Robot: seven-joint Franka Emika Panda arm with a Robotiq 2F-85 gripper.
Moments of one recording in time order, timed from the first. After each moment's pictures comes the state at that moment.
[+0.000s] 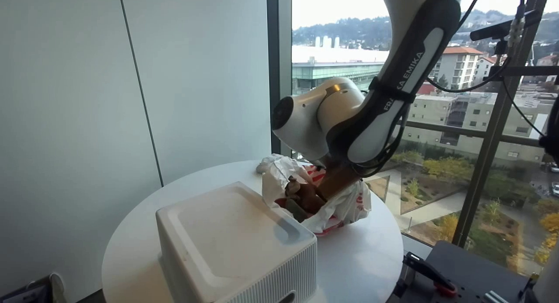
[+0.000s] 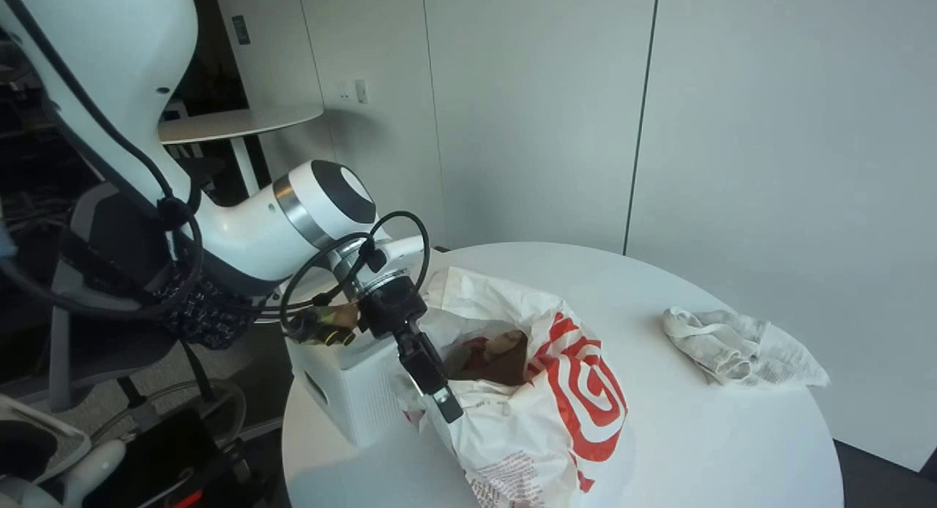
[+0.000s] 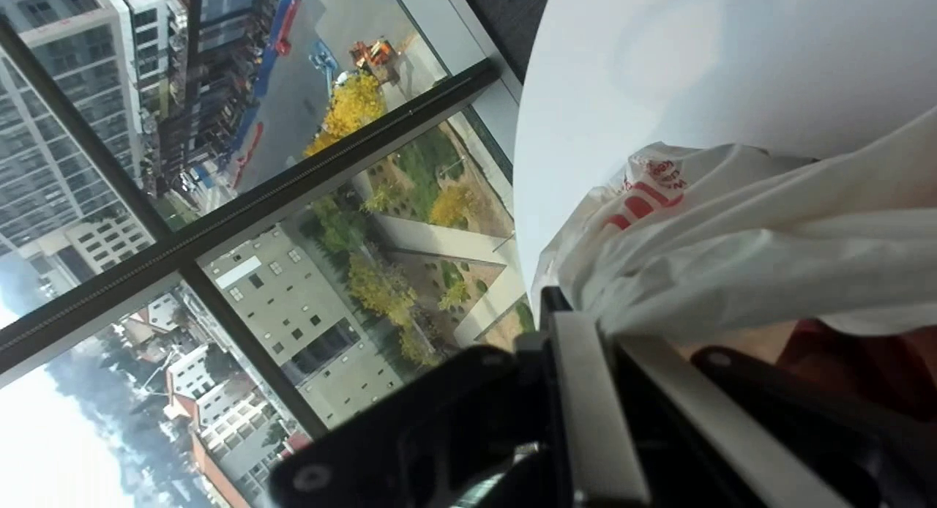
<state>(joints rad) 0.05 0.07 0.04 -2.53 -1.06 2.08 1.46</state>
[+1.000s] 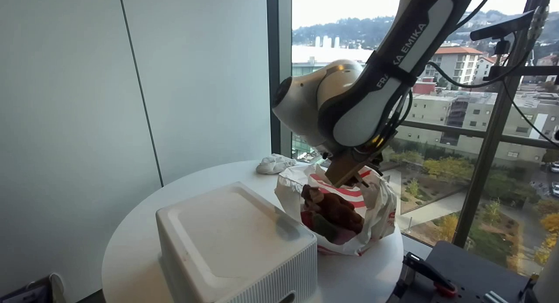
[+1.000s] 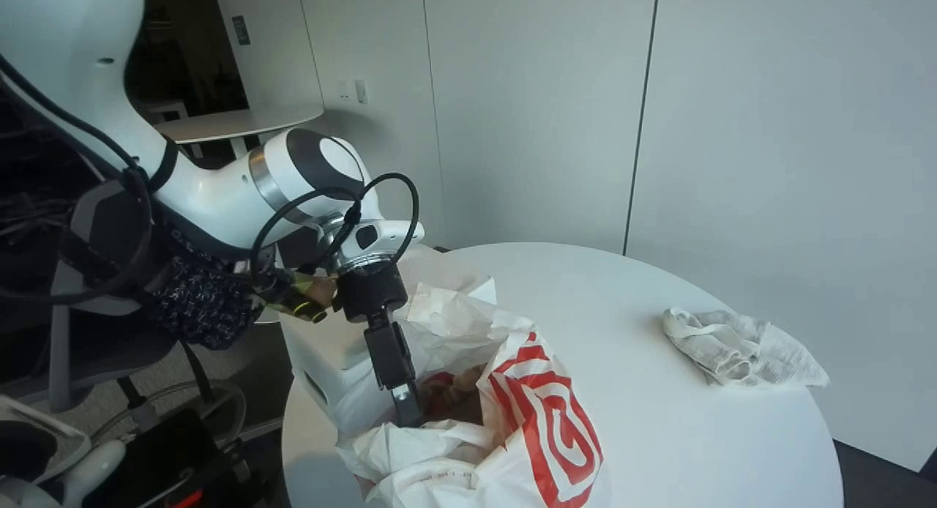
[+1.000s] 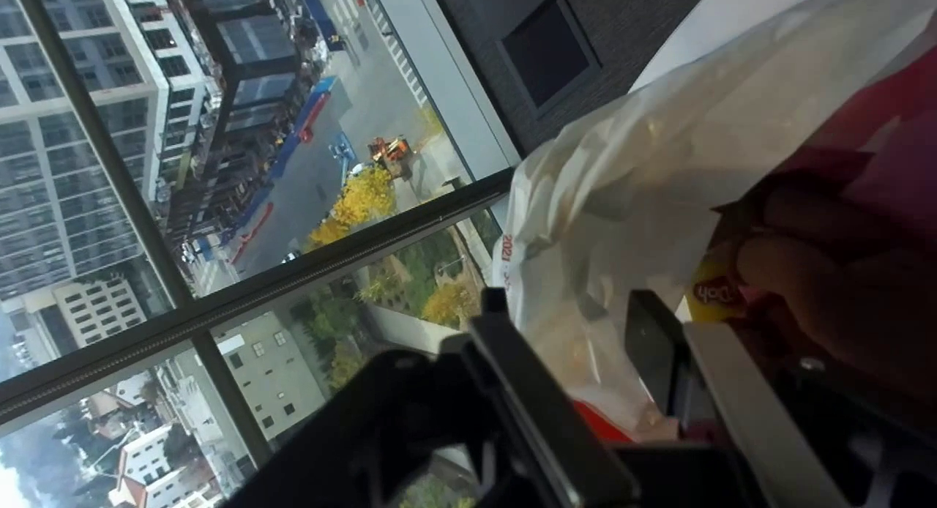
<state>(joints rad) 0.05 -0.04 0.06 -2.54 -0.81 1.95 1.20</state>
